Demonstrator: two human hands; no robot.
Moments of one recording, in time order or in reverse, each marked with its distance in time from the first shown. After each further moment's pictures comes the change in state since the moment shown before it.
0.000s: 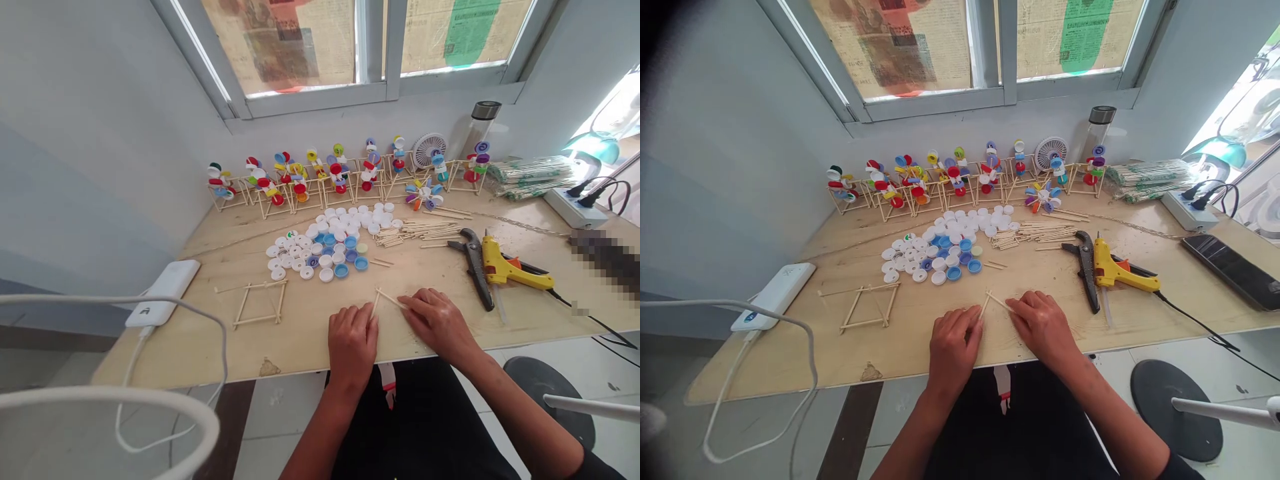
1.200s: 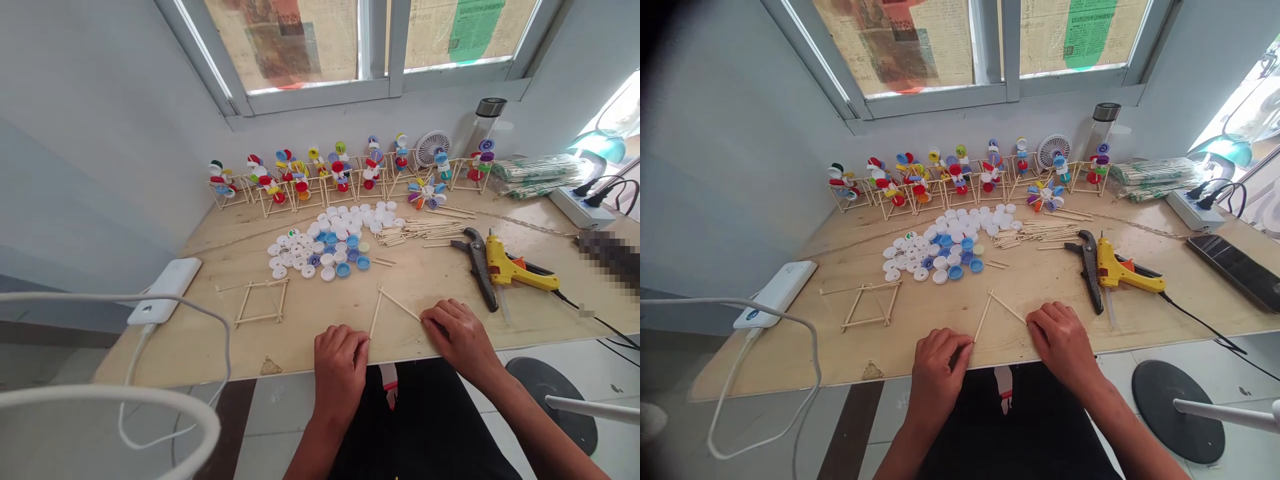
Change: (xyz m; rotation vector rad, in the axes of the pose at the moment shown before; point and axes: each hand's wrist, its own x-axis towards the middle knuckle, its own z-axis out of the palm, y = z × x) left_hand -0.025 -0.004 -0.029 -0.103 -0.094 -0.078; right_hand -0.023 0.002 -0.012 0.003 0.011 0.048
